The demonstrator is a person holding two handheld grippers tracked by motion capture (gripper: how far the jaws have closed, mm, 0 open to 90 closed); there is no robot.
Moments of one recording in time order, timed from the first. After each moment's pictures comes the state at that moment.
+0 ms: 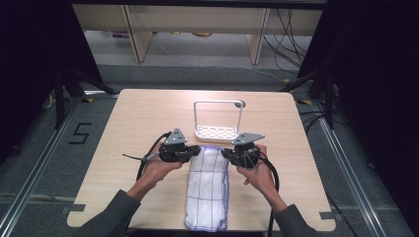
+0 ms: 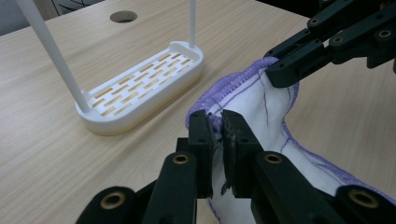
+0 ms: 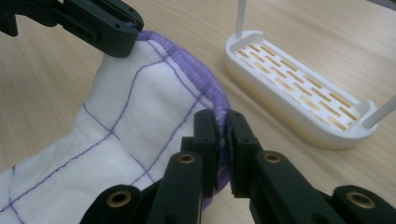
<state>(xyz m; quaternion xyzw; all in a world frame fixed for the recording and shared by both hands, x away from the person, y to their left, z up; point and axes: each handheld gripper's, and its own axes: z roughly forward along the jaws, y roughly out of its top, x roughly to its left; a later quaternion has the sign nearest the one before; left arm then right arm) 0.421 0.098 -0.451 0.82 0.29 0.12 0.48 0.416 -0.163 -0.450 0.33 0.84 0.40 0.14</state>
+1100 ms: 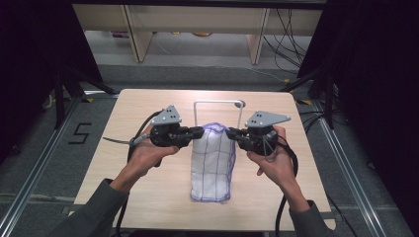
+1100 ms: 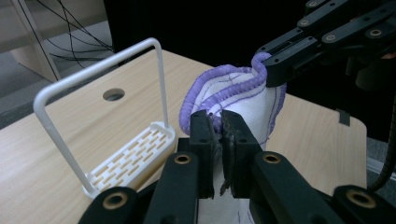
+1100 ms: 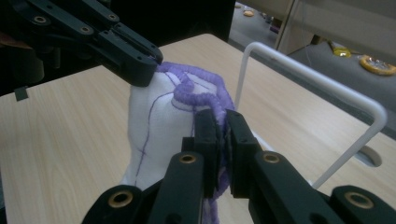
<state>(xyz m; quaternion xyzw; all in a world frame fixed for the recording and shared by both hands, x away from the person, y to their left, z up) 0.405 0.100 -0.337 0.79 0.25 0.13 0.54 0.386 -0.171 -0.327 0.28 0.81 0.48 0.19</state>
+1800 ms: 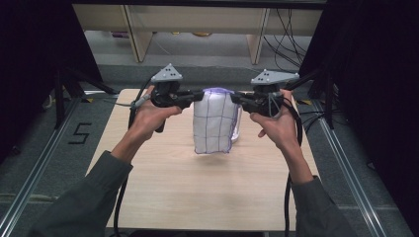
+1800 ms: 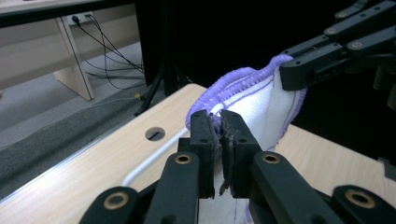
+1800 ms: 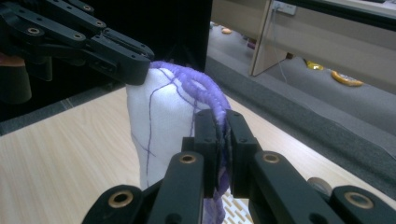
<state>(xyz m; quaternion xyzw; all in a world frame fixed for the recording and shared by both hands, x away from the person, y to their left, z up) 0.462 0.097 -0.279 0.77 0.28 0.16 0.55 0.439 -0.175 -0.269 0.31 0.79 0.49 0.22</state>
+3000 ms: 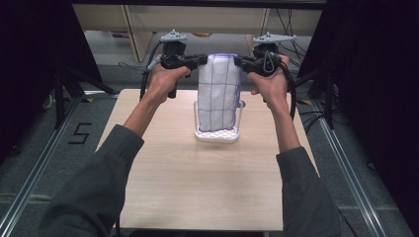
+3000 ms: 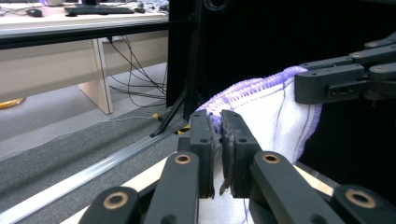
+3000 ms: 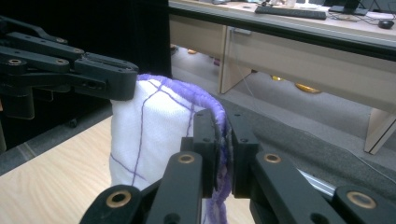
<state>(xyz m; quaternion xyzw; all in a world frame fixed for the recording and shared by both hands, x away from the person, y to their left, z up) 0.558 0.084 -0.255 0.72 0.33 0.18 0.58 0.530 -0.175 -0.238 0.36 0.74 0.51 0.25</state>
